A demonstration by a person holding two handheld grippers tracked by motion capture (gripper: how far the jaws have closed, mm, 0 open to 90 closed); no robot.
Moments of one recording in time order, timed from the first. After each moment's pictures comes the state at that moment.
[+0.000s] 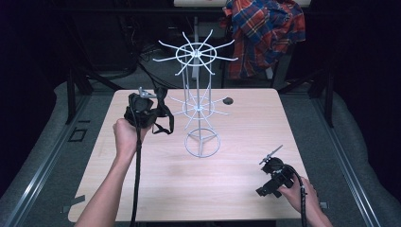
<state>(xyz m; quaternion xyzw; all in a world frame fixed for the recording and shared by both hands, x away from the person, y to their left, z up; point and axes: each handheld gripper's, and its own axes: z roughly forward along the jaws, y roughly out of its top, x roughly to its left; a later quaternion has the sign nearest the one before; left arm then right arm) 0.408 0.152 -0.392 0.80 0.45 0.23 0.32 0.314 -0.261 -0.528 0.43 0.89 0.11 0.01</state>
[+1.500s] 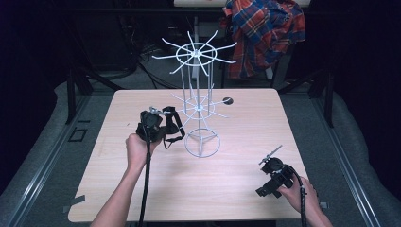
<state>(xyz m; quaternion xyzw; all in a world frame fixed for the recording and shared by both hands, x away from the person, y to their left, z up) 0.408 0.142 -0.458 0.82 0.46 0.16 0.31 0.314 -0.260 -0.528 0.43 0.90 0.11 0.01</state>
